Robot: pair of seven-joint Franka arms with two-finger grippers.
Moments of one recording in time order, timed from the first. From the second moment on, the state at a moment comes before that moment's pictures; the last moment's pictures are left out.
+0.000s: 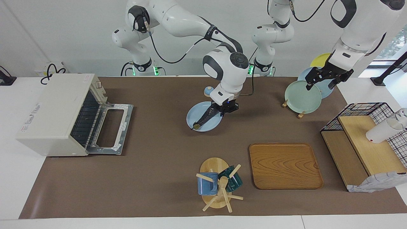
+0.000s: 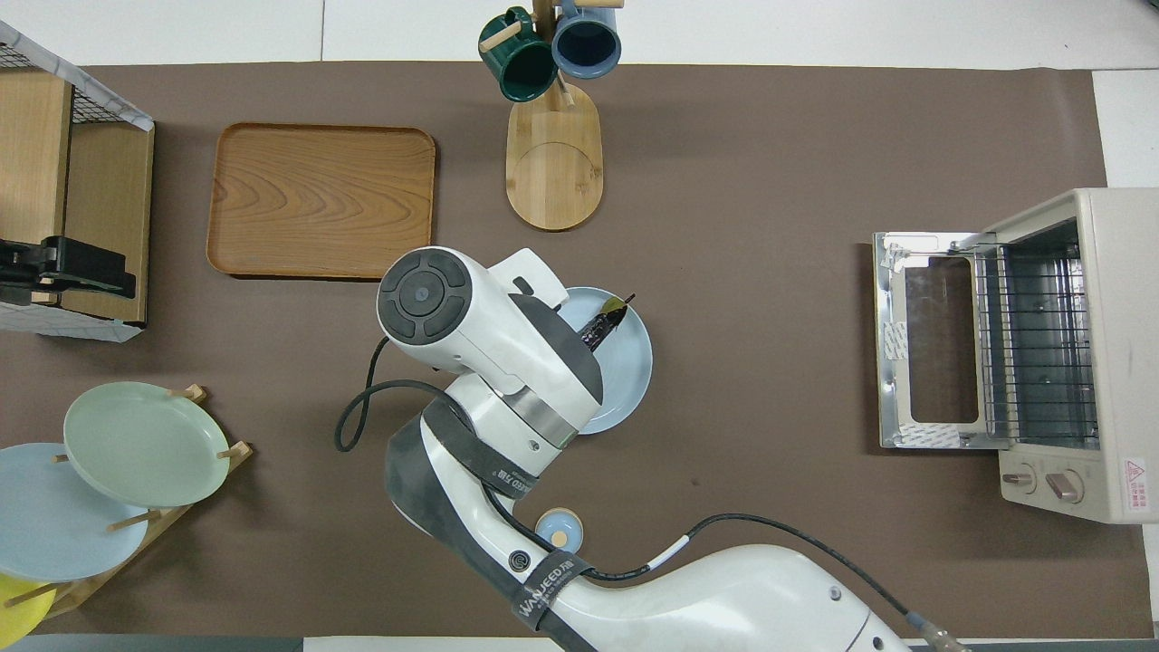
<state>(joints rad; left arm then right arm) 0.03 -0.03 -0.08 -1.63 -0.02 1.58 -0.02 0.73 0.60 0.03 -1.33 -0.04 1.87 0.89</state>
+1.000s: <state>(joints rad) 0.02 -0.03 -0.10 -1.63 -0.02 1.60 -0.02 0.69 0.53 0.03 -1.40 -0.04 1.89 0.84</state>
